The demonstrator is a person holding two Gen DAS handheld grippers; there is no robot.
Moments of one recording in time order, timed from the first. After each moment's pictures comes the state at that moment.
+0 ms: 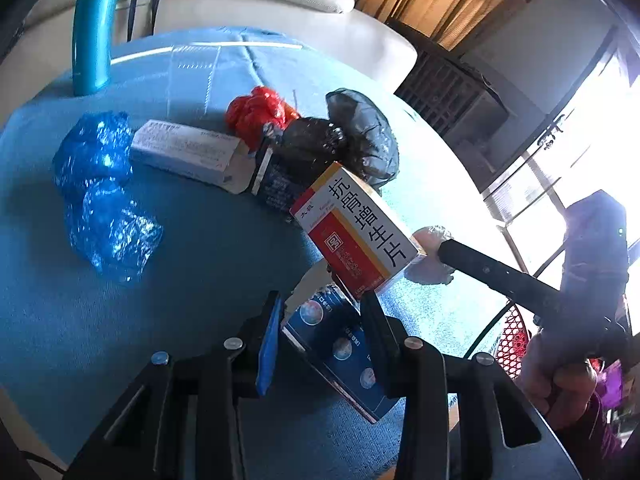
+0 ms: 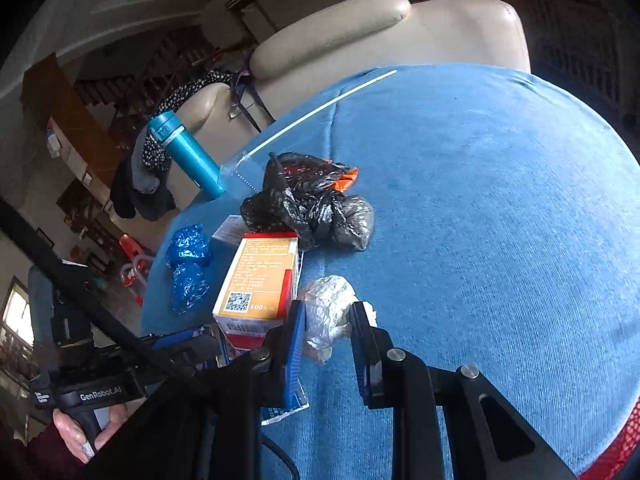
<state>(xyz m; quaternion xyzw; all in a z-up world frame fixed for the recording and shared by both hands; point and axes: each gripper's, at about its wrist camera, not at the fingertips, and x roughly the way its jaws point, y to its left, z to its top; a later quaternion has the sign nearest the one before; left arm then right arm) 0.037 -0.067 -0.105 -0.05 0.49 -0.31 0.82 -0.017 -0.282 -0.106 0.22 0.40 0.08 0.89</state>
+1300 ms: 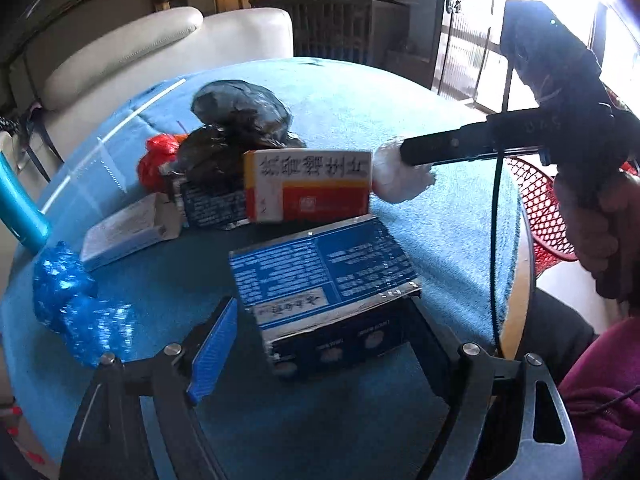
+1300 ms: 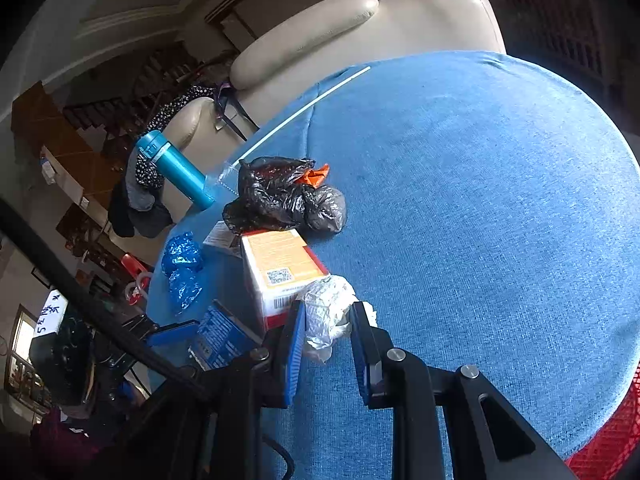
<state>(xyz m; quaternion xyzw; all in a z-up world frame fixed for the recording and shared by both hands) 0.006 -0.113 -0.103 0.21 0.40 -0.42 0.78 -0.034 -0.300 -0.115 0.26 0.40 0.06 0.88</state>
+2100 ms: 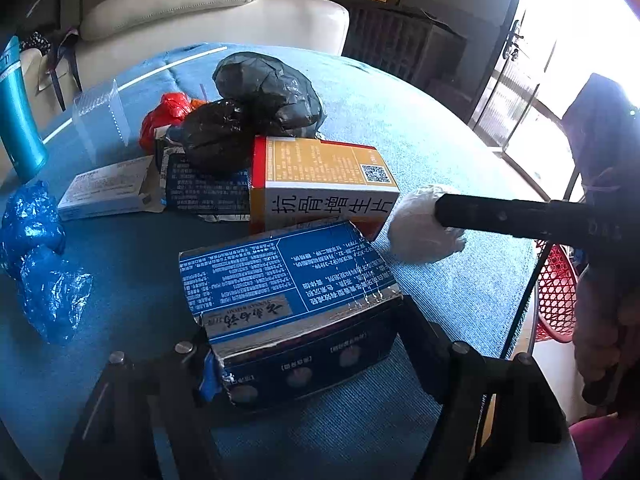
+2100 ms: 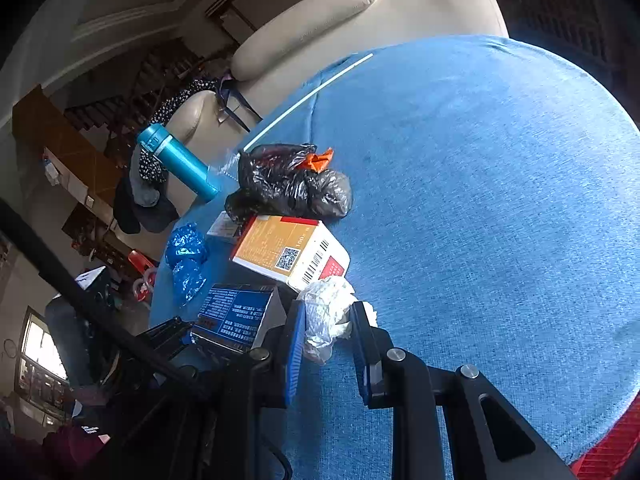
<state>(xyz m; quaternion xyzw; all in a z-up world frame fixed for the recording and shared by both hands) 0.003 -0.116 -0.118 0.10 0.44 -0.37 0.81 -0.036 -0.298 -0.123 0.27 0.41 0.07 0.87</state>
